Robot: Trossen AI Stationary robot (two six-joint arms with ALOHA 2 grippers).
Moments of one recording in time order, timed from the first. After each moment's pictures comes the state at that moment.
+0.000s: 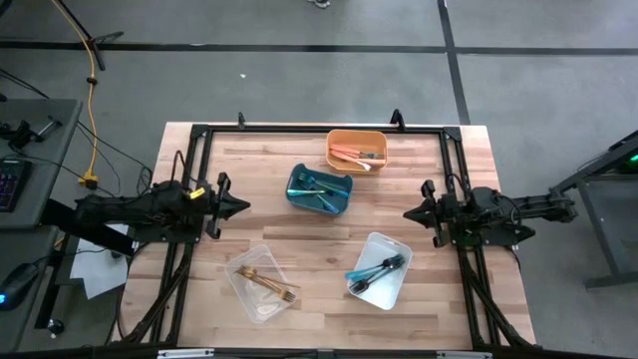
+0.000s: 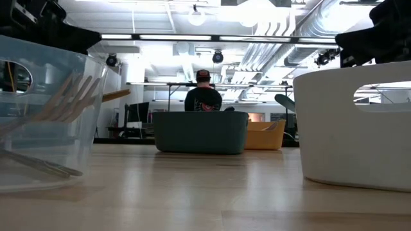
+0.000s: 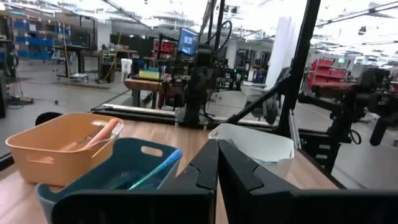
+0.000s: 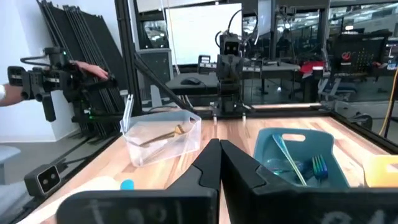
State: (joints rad) left arm 0.01 0.00 0.01 0.11 0.01 -0.12; right arm 0.11 0.00 0.01 0.08 0.00 0.04
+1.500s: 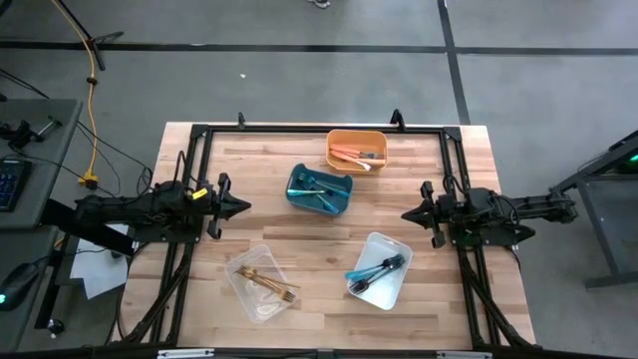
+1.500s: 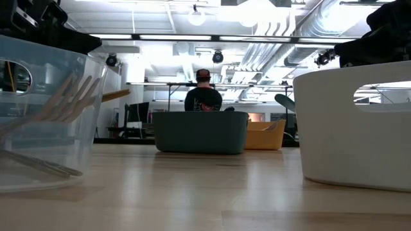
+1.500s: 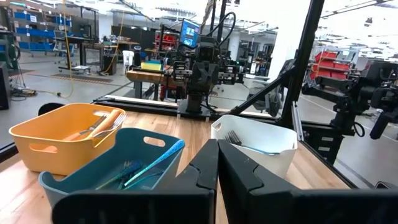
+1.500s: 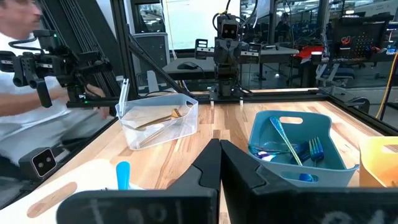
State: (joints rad) left arm 0.02 0.01 0.01 0.06 0.01 -0.12; right arm 0.10 0.01 0.01 0.02 0.00 0.04
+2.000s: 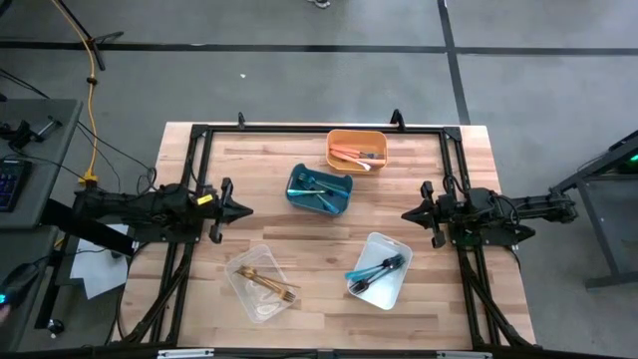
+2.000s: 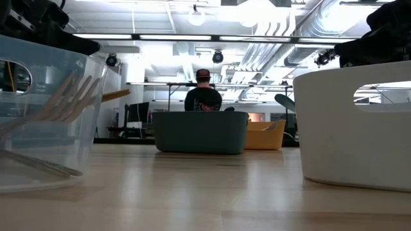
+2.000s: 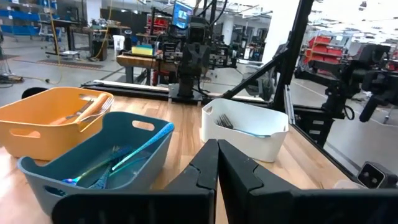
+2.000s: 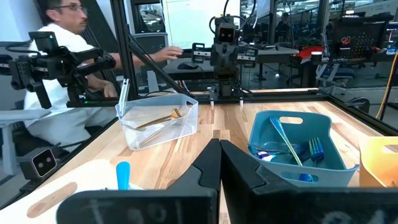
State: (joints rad) left arm -0.06 0.06 0.01 0.06 -0.02 -0.12; right arm 0.10 0.01 0.01 0.02 0.00 0.04
